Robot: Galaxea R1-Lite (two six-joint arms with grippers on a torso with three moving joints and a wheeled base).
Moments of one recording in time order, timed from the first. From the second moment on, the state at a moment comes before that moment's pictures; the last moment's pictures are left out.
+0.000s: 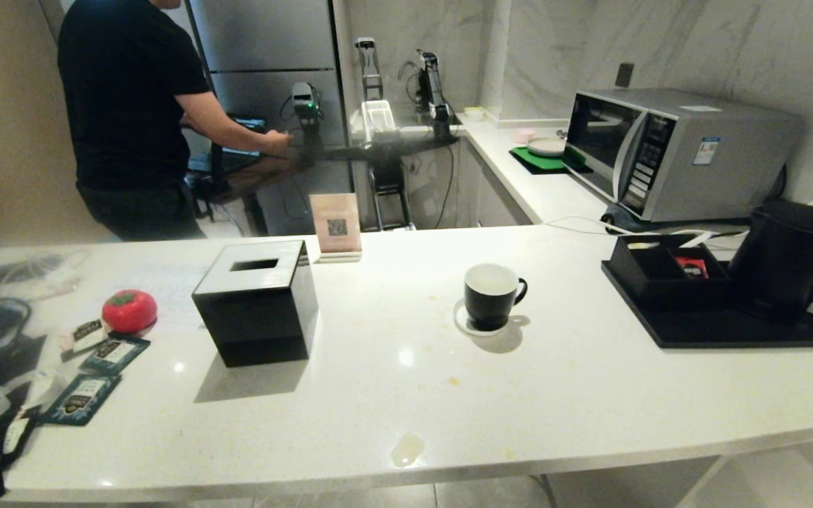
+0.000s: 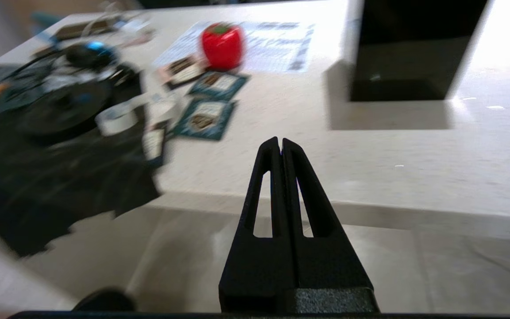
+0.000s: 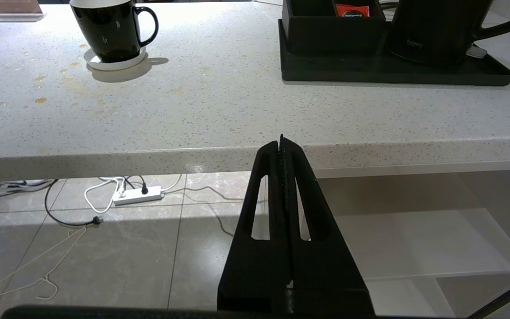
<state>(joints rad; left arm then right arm) 0.03 0.24 0.00 -0.17 0.22 0.07 0.00 0.00 0.00 0.00 -0.01 -0.01</state>
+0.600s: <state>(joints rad) 0.00 0.02 0.00 -0.03 0.00 0.06 0.00 0.00 0.00 0.00 -0.01 -0.01</state>
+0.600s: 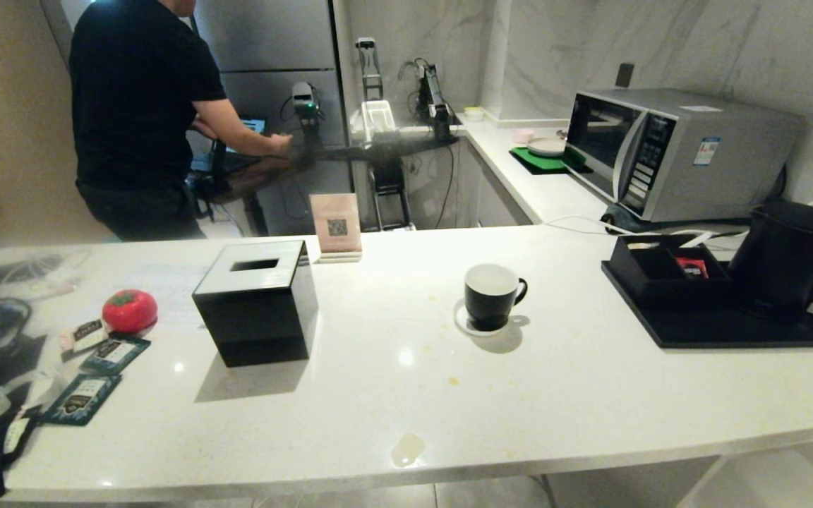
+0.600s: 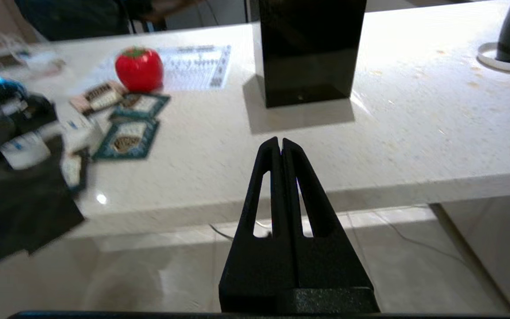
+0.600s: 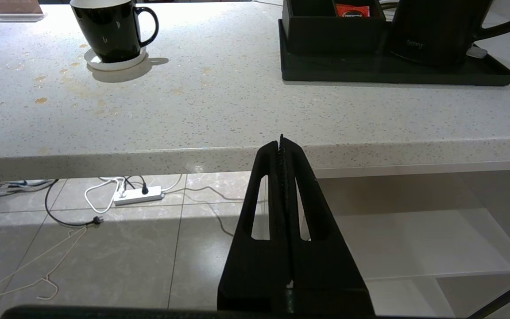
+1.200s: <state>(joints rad) 0.00 0.00 0.00 -0.01 0.01 -0.02 0.00 0.00 0.00 0.00 -0.01 -0.01</state>
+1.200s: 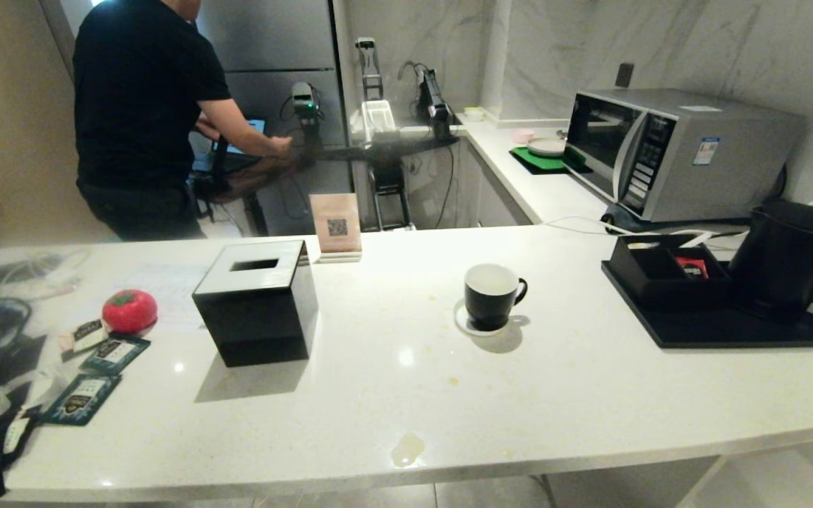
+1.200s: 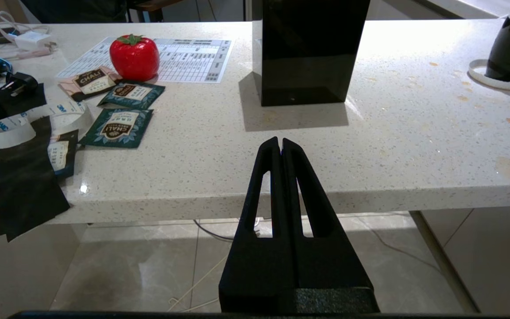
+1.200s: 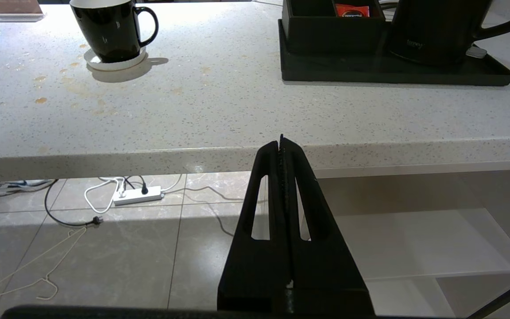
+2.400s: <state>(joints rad) 0.00 0.00 0.00 -0.01 0.01 -0.03 0.00 0.00 0.00 0.00 -0.02 0.01</state>
